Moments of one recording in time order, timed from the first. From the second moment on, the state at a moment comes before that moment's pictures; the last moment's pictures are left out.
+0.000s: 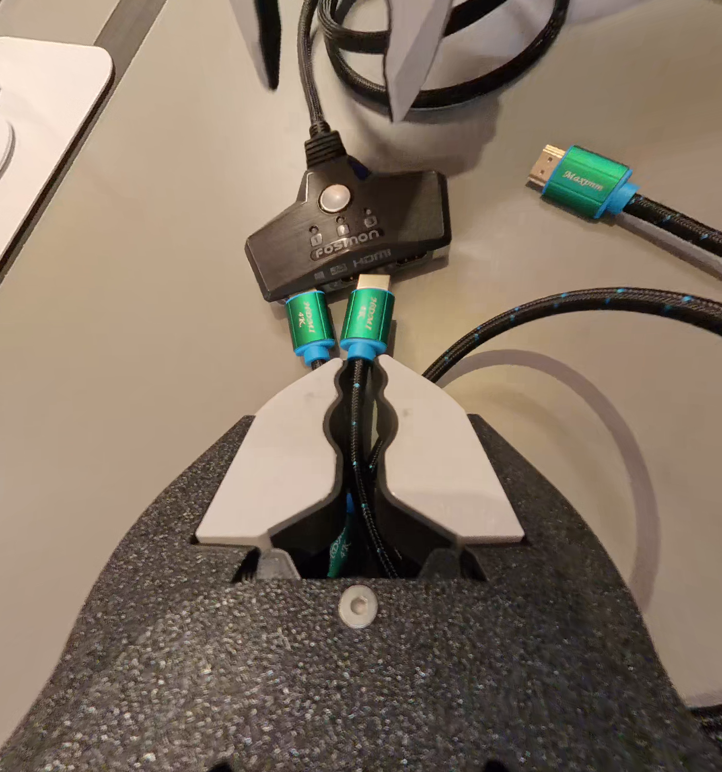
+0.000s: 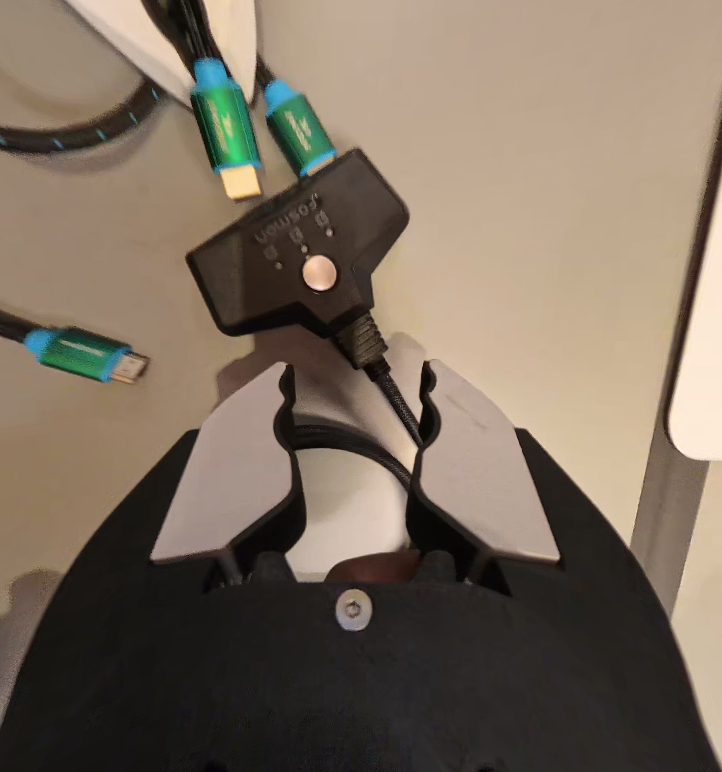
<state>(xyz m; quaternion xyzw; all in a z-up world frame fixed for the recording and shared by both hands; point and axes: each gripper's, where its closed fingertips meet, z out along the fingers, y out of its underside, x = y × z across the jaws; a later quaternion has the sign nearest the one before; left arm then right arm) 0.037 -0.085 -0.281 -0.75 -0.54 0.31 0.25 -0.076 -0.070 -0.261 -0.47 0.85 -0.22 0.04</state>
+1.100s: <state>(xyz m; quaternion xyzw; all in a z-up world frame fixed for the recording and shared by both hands) 0.073 -0.082 -0.173 -0.78 -0.45 0.42 0.13 -0.011 -0.043 -0.266 -0.47 0.82 -0.33 0.02</state>
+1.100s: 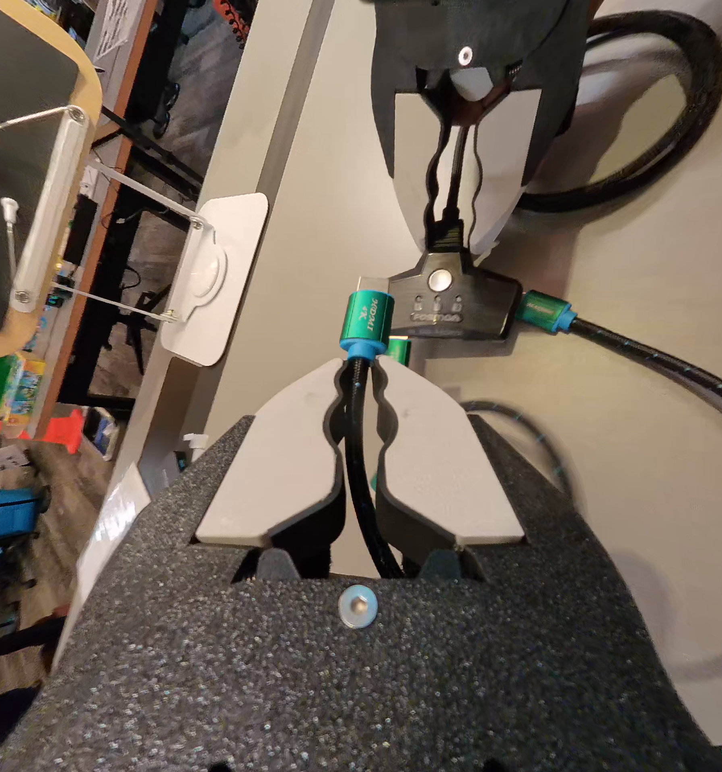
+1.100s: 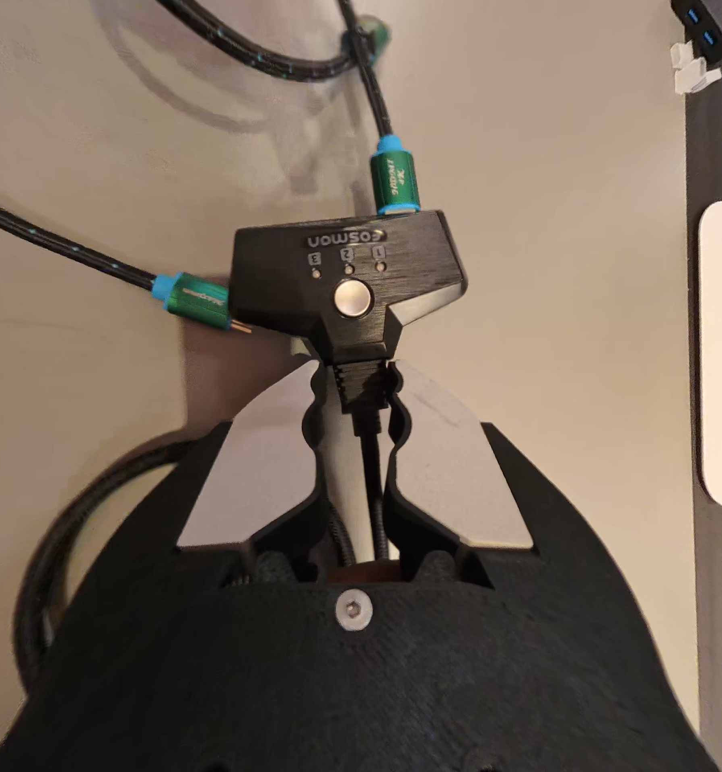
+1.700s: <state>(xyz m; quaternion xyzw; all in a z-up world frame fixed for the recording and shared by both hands) 0.016 -0.076 -0.226 -0.71 -0.51 0.43 0.23 -0.034 -0.038 -0.270 -0.43 0.83 -0.35 0.03</state>
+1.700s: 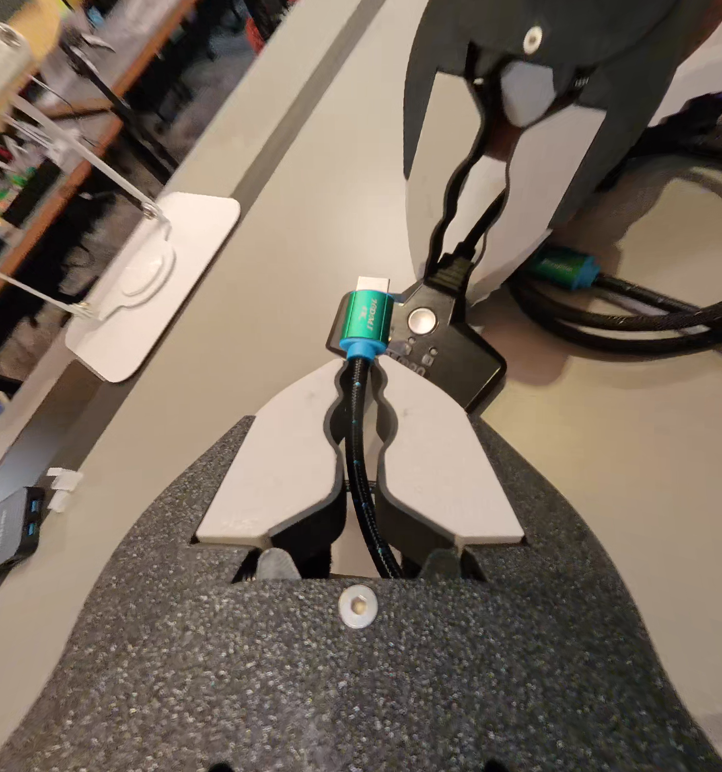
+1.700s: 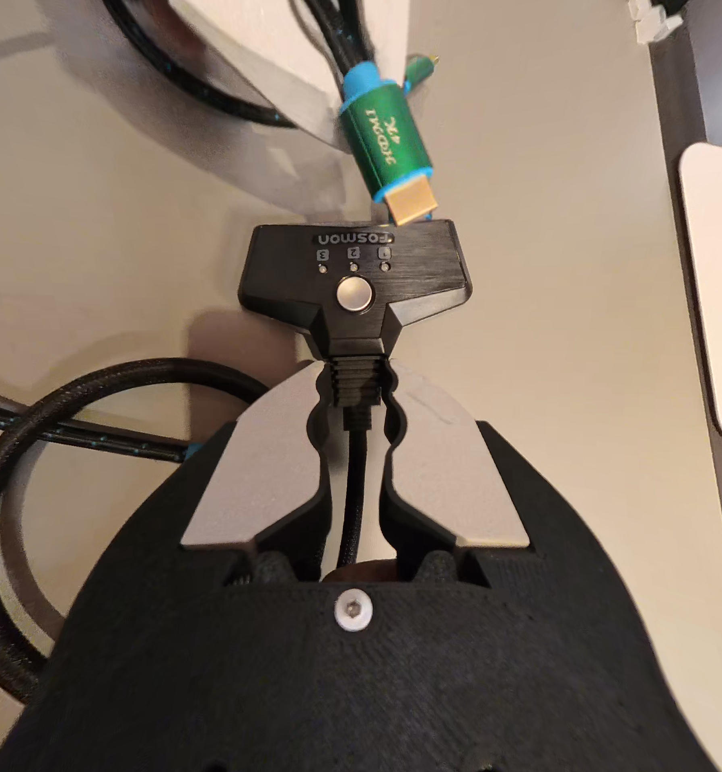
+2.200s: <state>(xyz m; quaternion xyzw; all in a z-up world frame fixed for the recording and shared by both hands) 0.013 -0.075 -0.245 -0.71 -0.40 0.57 0.12 -0.051 -0.047 -0.261 -0.37 0.85 -0.35 0.10</state>
